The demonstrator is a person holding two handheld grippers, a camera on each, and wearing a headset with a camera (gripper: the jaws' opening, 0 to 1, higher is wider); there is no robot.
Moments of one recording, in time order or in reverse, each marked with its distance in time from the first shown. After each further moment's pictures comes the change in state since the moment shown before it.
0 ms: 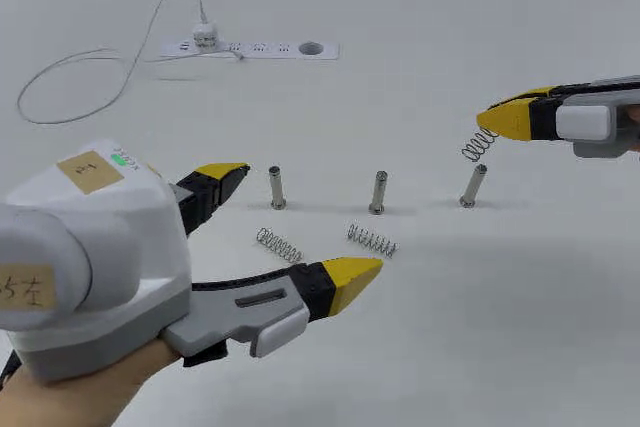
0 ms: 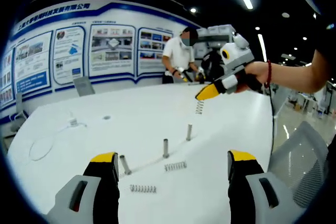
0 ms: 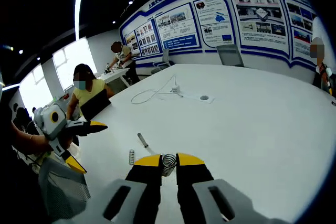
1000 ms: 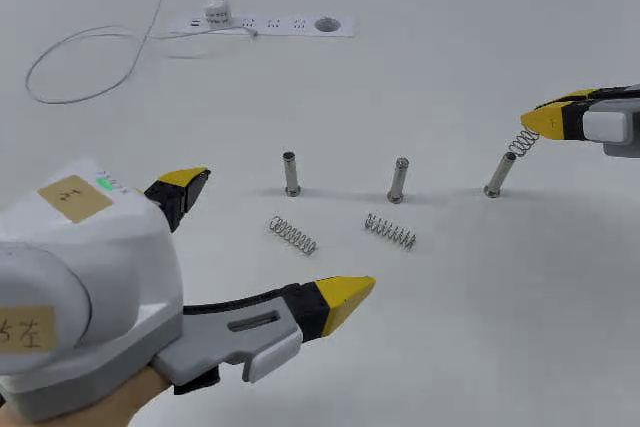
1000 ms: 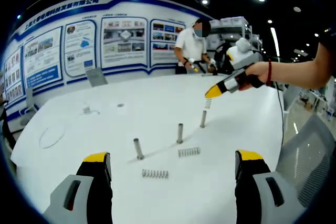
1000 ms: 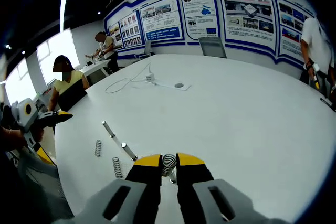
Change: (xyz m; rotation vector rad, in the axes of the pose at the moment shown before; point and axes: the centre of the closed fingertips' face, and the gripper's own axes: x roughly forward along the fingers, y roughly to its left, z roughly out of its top) left arm -0.009 0.019 -0.026 -0.016 0.067 0.102; right arm 0.022 -0.056 -0.030 0.002 0.060 -0.142
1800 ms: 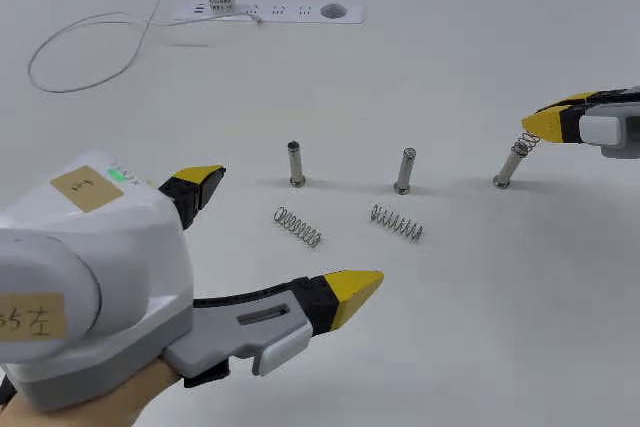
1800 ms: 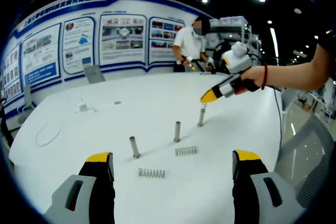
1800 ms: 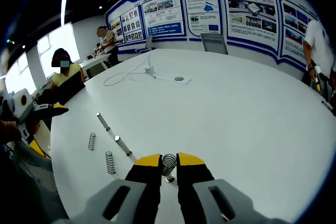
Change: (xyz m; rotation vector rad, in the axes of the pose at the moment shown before) left arm 0.005 -0.004 -0.003 -0.011 0.016 -0.021; right arm 0.014 0.003 -0.014 -0.038 0.032 0.001
